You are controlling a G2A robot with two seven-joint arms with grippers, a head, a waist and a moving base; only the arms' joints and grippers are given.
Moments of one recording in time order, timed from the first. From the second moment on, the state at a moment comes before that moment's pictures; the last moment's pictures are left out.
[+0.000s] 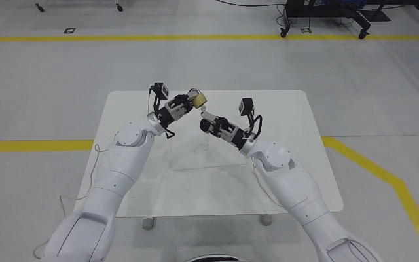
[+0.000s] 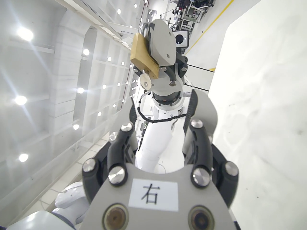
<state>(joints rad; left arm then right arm) 0.85 -1.34 -1.09 -0.91 -0.59 -0.41 -0.85 -1.18 -1.34 1.08 -1.38 0.33 -0.23 0.57</state>
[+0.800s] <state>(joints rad) 0.85 -1.34 -1.09 -0.91 -0.53 -0.45 -0.86 -1.16 -1.35 1.09 -1.34 0.49 -0.16 0.58</state>
